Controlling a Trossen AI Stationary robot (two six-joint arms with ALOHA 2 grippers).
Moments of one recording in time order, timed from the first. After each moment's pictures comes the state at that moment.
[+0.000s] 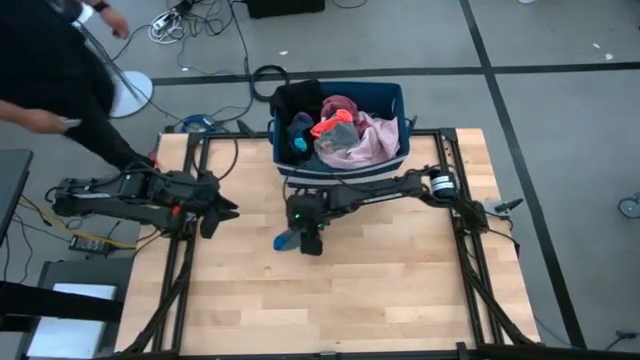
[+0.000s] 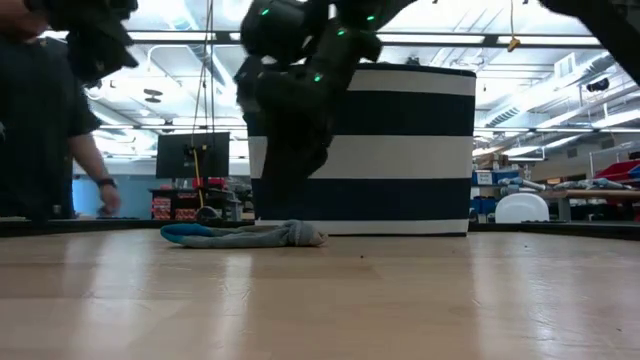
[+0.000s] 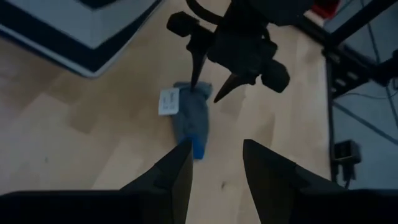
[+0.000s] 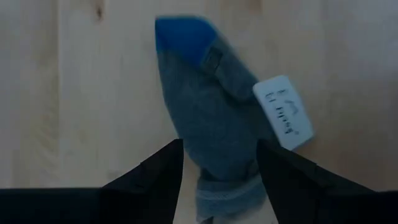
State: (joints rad) left arm -0.06 0.55 0.77 -0.83 -0.05 -0.58; right arm 0.02 2.19 1.78 -0.68 -0.06 0.10
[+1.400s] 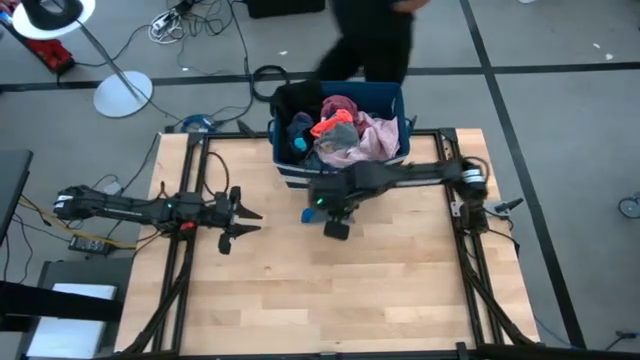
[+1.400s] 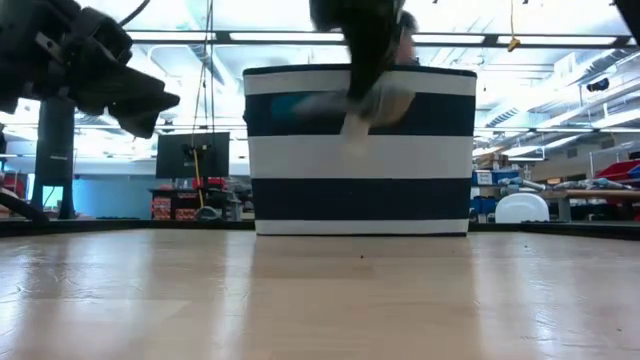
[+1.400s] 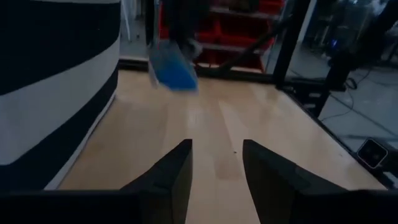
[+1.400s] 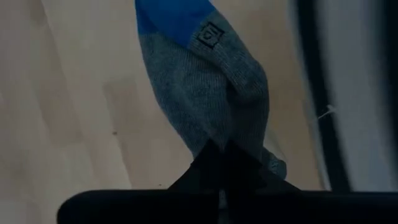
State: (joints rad) left arm -0.06 0.43 0.07 0.25 0.02 -0.14; right arm 0.04 1.97 1.94 -1.26 0.12 0.24
